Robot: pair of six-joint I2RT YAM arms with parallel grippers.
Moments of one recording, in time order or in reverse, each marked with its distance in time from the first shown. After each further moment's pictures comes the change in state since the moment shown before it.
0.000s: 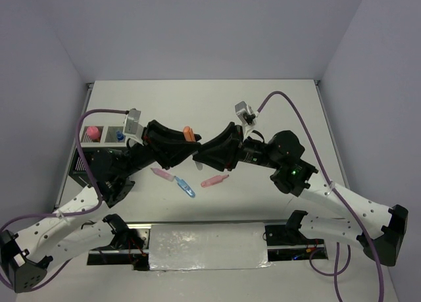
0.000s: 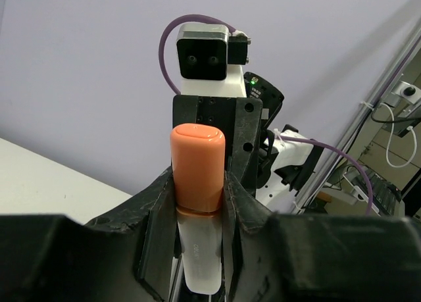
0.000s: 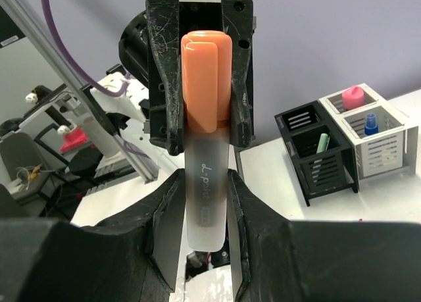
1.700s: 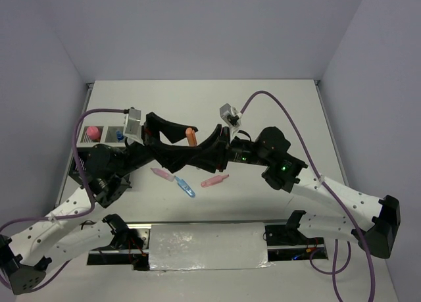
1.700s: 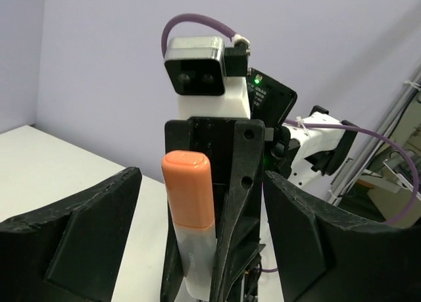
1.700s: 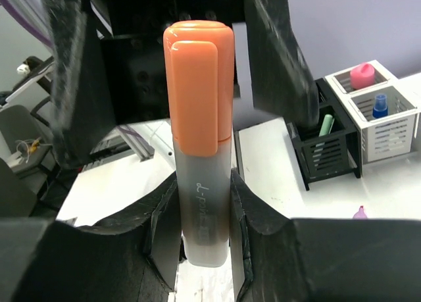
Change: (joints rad) left arm -0.003 -0.025 0.070 -0.179 -0.019 0.151; right arm 0.024 0.092 0.029 -0.024 -0.043 -0.057
